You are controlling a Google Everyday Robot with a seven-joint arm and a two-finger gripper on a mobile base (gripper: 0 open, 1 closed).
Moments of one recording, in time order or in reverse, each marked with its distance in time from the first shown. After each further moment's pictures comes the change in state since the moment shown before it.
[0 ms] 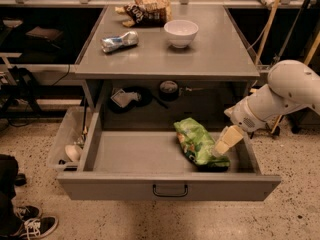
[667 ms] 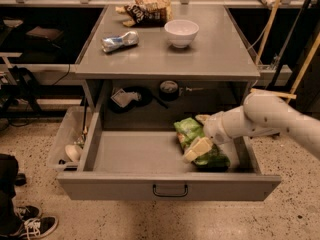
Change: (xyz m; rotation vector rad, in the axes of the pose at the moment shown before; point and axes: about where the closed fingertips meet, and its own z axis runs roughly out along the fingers) arm -0.052 0.019 0.083 -0.009 -0.266 -0.081
